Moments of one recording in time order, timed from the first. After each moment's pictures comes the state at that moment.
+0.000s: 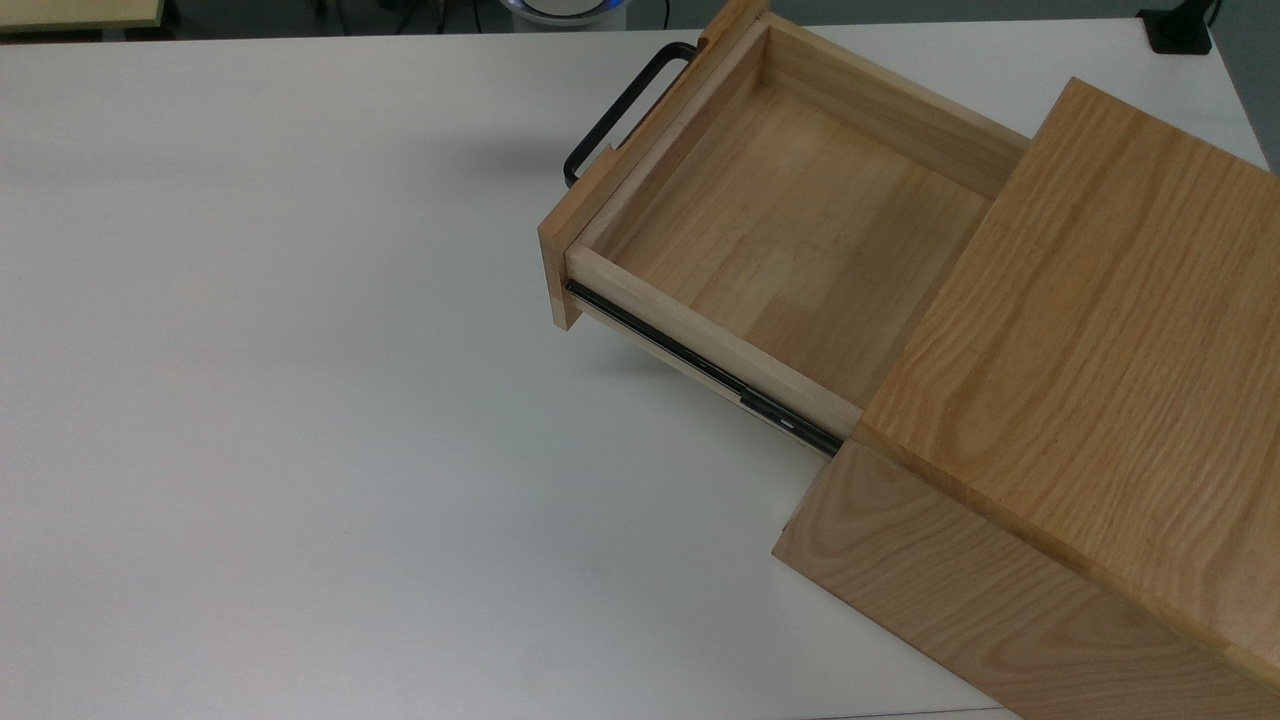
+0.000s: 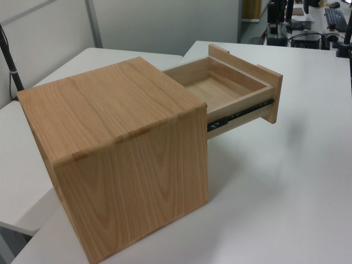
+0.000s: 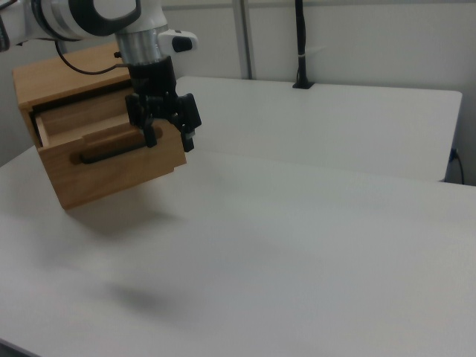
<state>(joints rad) -0.03 0.01 -0.07 -1.55 -0.11 1.50 -0.09</state>
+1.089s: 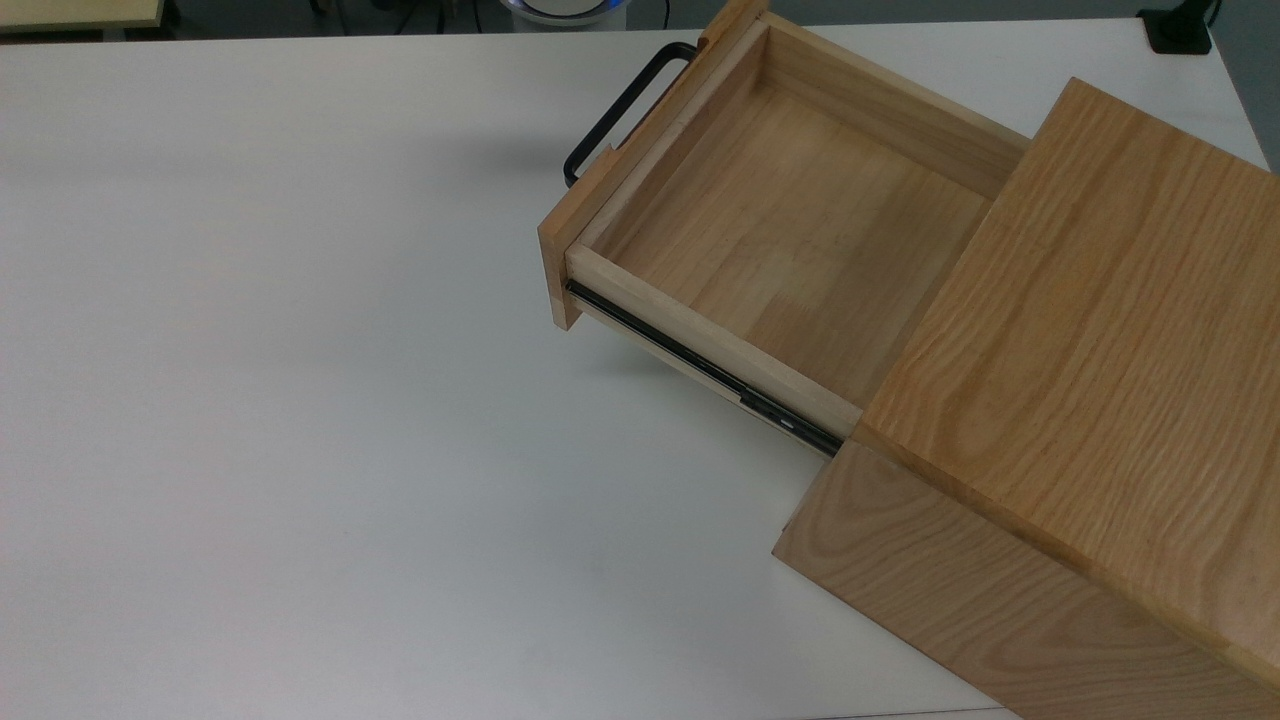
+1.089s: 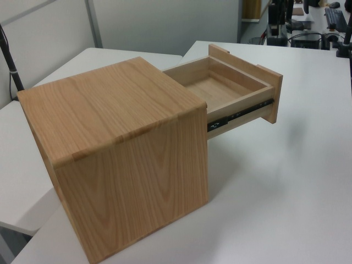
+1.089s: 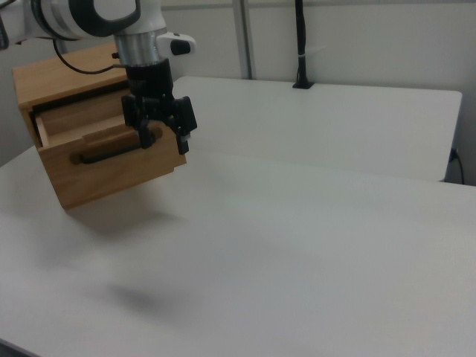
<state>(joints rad) -0.03 0.02 -0.08 -1.55 -0.08 1.48 -0.09</state>
